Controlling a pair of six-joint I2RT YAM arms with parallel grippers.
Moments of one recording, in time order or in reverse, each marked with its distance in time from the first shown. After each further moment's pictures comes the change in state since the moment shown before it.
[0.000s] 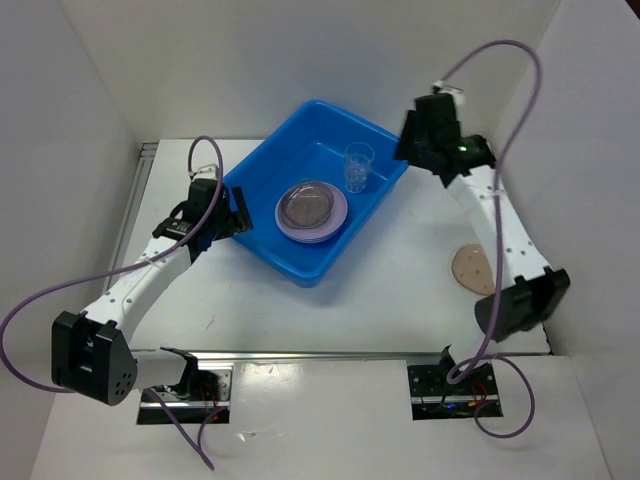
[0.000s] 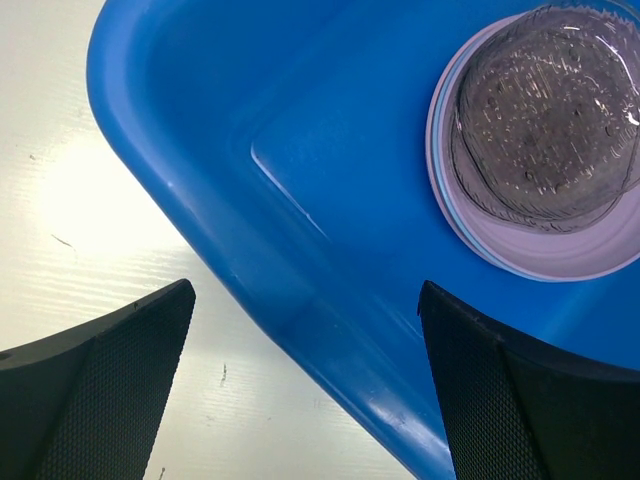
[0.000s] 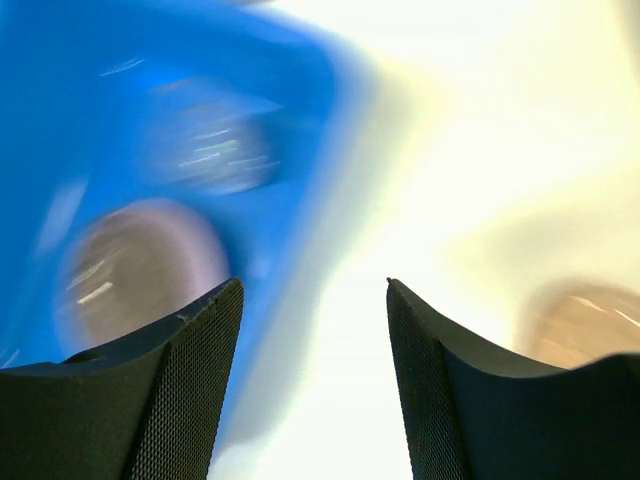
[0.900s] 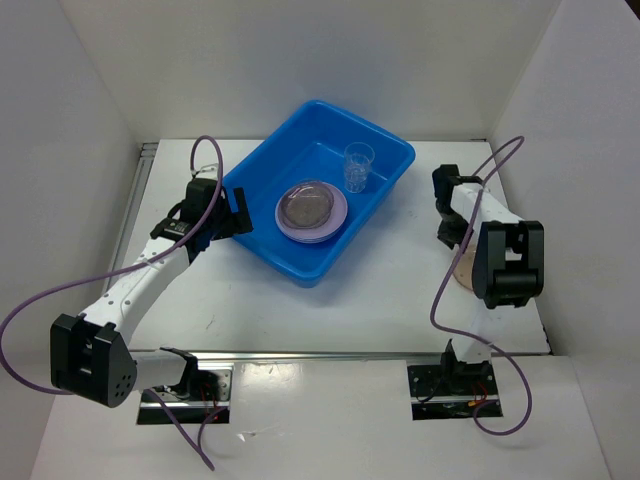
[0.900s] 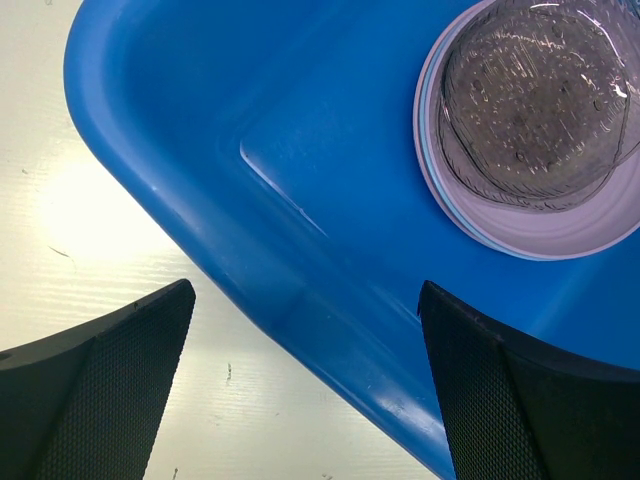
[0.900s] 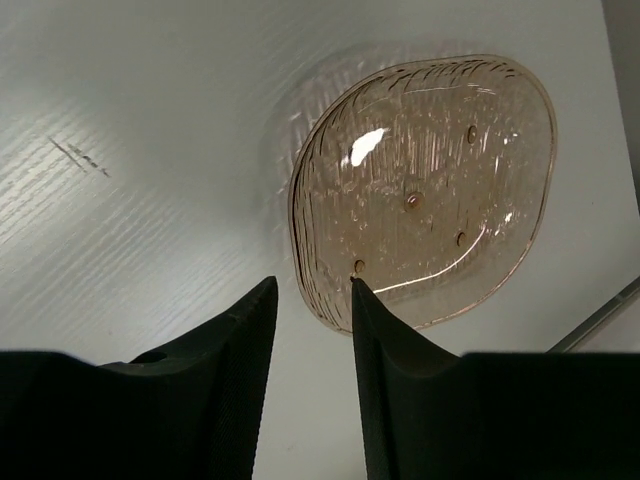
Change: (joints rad) left arm 0.010 -0.010 0.000 0.000 0.054 0.059; right arm -0.336 0.142 -0.554 -0.058 0.198 0.132
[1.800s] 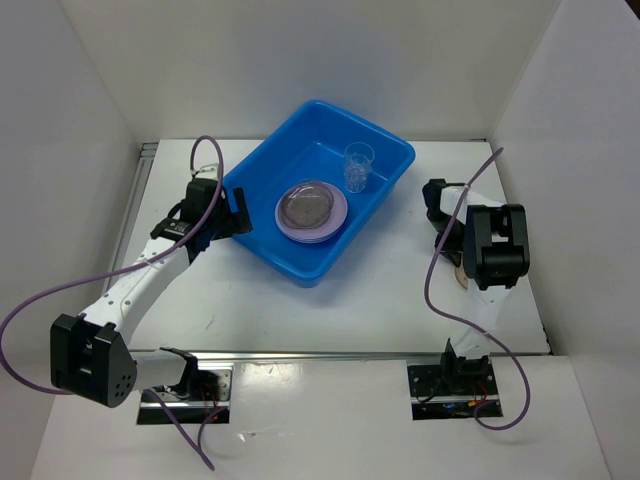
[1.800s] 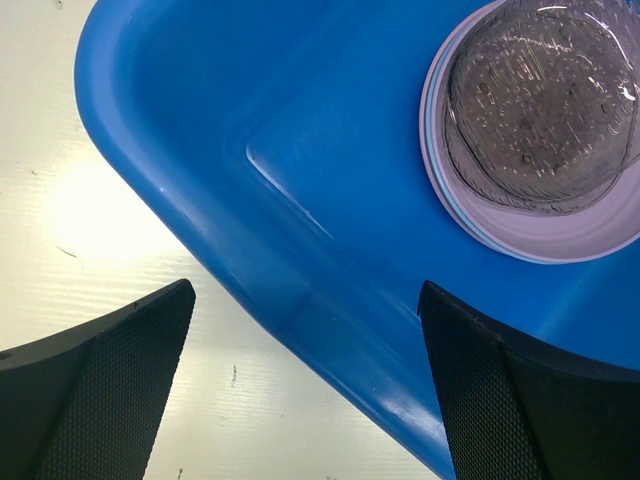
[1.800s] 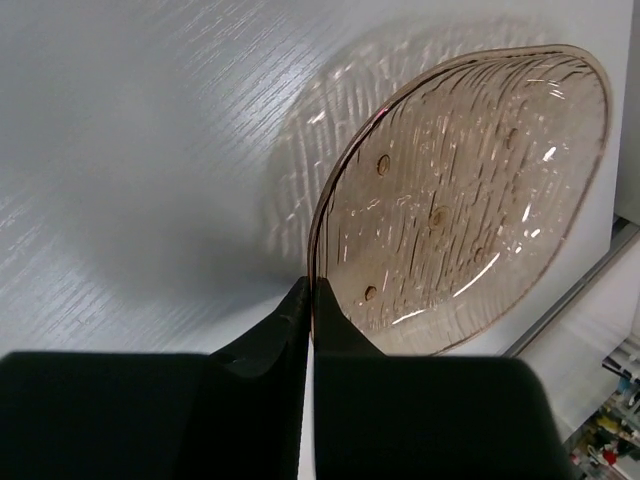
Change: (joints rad) left arm -0.001 0.000 0.000 0.000 -0.013 0.004; right arm 0.010 0.208 0.001 -0.029 0.074 0.003
